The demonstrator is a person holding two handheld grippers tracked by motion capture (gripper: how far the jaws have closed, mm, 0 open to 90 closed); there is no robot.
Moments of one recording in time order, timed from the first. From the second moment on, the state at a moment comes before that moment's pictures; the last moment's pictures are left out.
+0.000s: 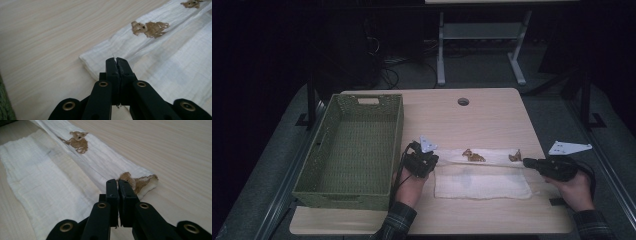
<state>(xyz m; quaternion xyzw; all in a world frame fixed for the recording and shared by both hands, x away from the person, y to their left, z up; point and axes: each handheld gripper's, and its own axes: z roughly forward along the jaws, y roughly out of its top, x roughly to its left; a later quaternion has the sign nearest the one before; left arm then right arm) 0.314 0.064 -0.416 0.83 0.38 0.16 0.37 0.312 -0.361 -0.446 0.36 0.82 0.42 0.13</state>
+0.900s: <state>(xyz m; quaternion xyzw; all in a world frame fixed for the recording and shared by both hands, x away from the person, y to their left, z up) 0.271 0.061 -0.427 0.86 0.36 0.15 0.34 0.260 -0.363 -0.455 0.34 0.84 0.41 0.11</state>
